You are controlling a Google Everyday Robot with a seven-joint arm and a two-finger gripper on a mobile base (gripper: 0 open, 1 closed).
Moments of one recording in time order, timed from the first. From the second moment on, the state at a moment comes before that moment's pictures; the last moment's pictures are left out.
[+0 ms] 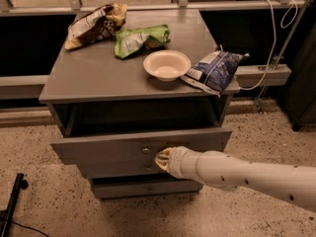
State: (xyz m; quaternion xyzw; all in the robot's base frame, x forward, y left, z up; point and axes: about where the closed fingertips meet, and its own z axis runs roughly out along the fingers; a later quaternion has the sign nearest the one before) arm 0.550 -0.016 0.574 -0.60 0.67 0.03 0.45
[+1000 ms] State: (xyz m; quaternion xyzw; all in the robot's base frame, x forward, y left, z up) arm 0.590 -0.006 0.567 -0.60 0.66 0.03 0.46
